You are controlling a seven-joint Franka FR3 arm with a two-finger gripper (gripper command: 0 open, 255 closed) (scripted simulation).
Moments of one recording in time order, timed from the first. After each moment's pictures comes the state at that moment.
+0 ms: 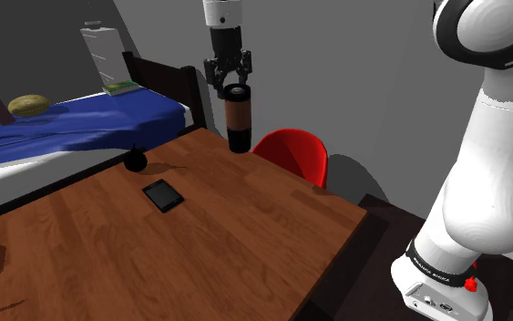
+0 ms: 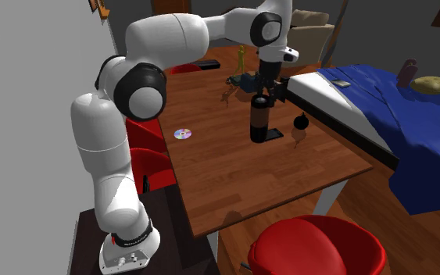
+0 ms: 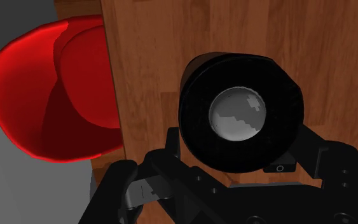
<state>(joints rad) 0.09 0.14 0.14 -1.42 -0.03 1.57 0.22</state>
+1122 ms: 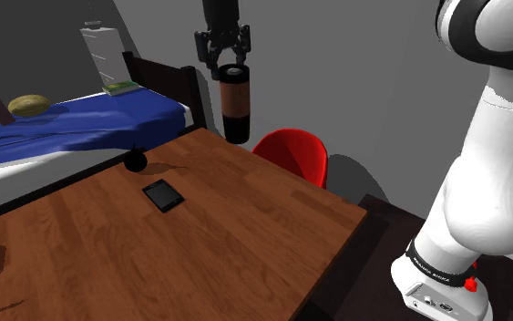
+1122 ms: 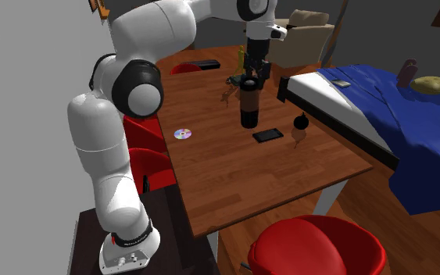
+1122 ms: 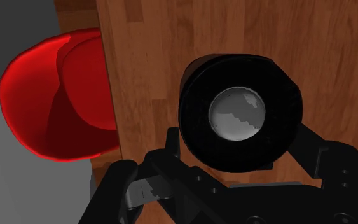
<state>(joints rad) 0.13 0.11 0.17 -1.28 -0.03 1.40 0.29</state>
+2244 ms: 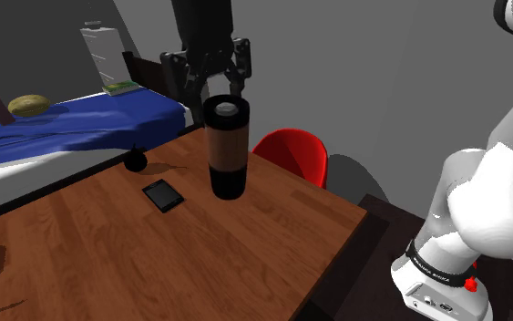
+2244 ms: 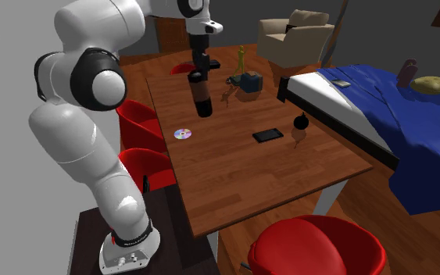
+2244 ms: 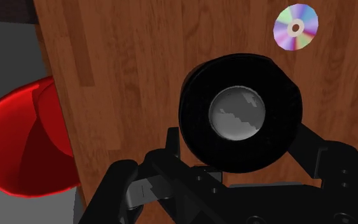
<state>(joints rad) 0.30 -0.13 0.35 -1.57 0.04 1.45 0.65</state>
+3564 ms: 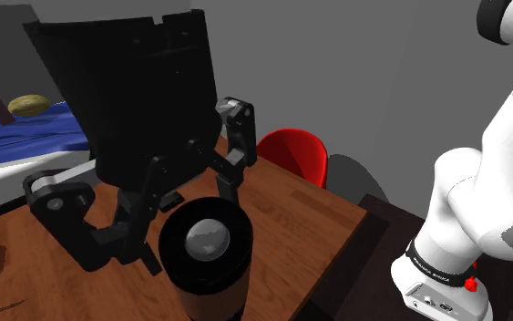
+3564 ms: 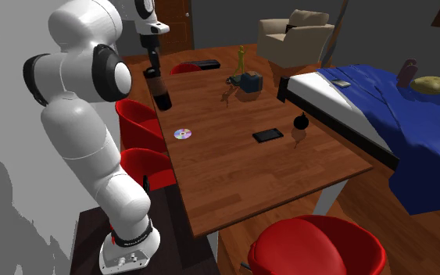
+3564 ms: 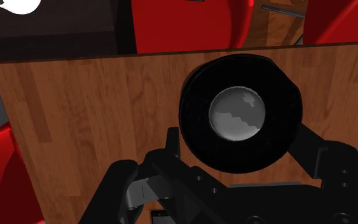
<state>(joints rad) 0.49 -0.06 0.62 -1.52 0.02 1.47 1.11</state>
